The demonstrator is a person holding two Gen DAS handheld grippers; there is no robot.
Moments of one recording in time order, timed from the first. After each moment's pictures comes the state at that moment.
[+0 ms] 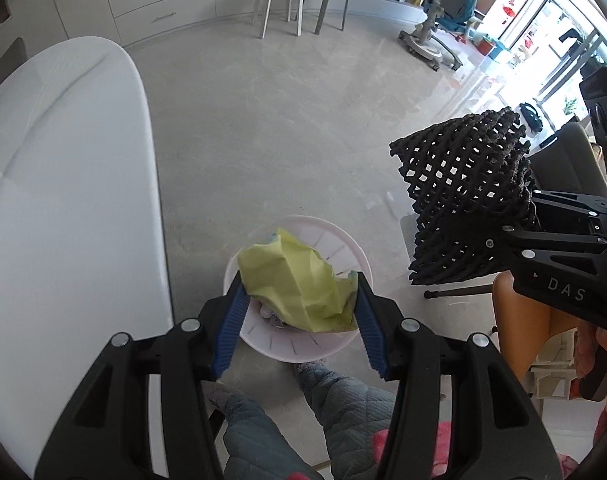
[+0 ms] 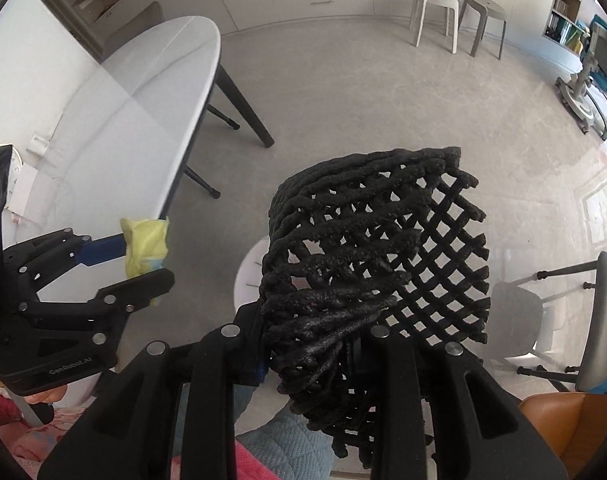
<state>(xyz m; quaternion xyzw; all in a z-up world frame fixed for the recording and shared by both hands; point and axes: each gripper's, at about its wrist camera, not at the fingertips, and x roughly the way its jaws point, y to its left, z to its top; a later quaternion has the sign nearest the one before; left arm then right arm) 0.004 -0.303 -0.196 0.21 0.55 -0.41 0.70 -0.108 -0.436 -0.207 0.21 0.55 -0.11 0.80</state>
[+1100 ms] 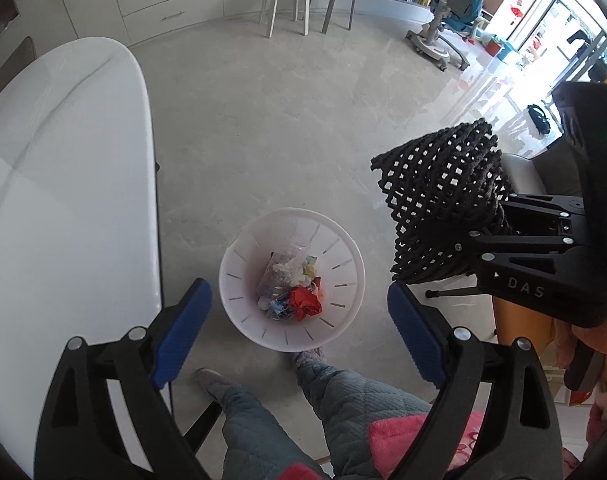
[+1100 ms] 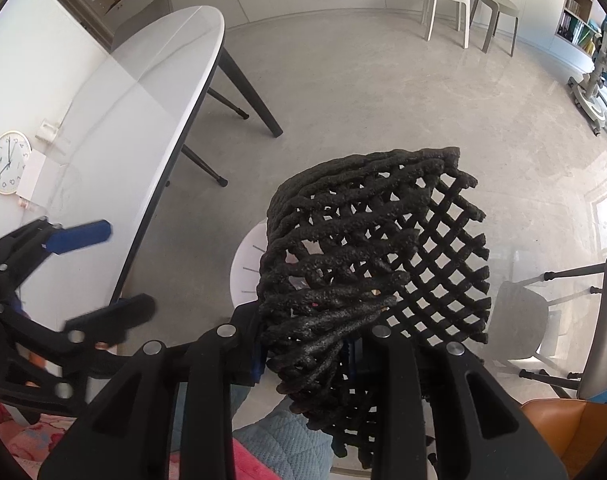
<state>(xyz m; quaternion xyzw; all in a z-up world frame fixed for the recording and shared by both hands) -0.014 -0.299 -0.177 0.21 0.54 -0.39 0.71 -0.116 -0.437 -0.222 0.21 0.56 -0.07 0.80</state>
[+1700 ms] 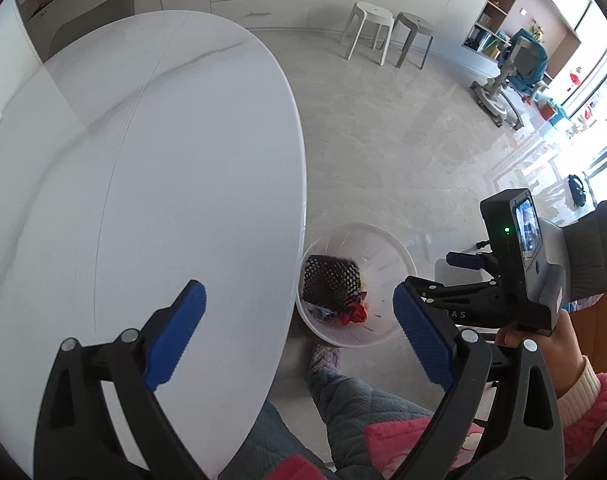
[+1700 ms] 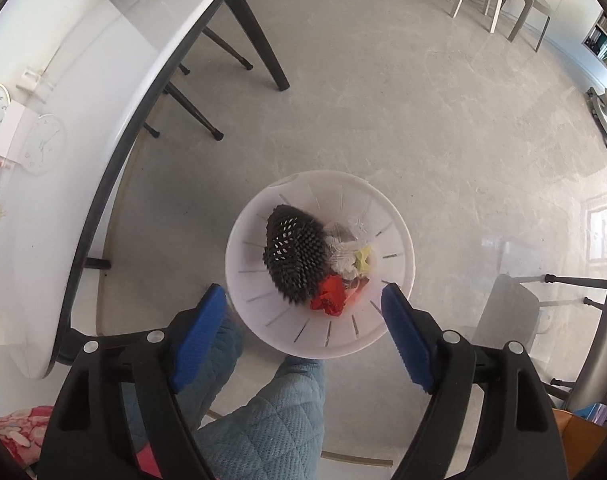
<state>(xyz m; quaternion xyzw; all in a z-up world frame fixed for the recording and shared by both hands) 0.027 -0.202 -0.146 0.14 0.55 -0.29 0.77 -0.058 -0.393 -0.289 0.17 0.62 -0.06 0.76</state>
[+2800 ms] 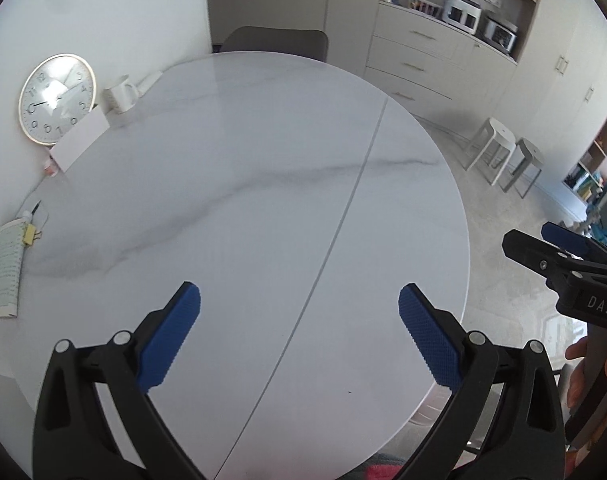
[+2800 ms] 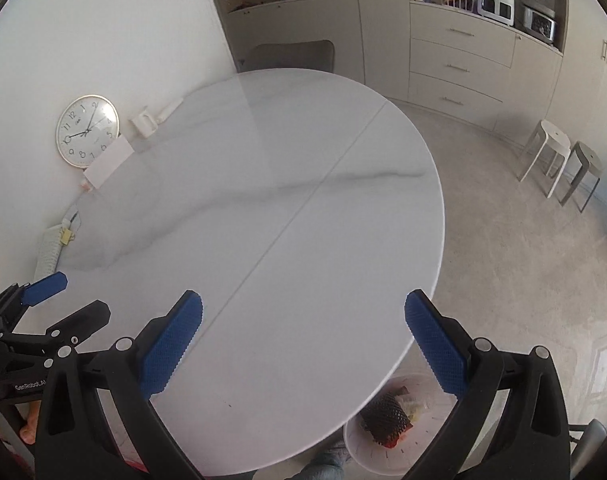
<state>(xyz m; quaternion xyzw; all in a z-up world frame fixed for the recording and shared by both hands) 0.091 -0.006 -0.058 0.00 0.48 -0.07 0.88 0.086 -0.231 -0.063 0.07 0.45 0.05 0.89</state>
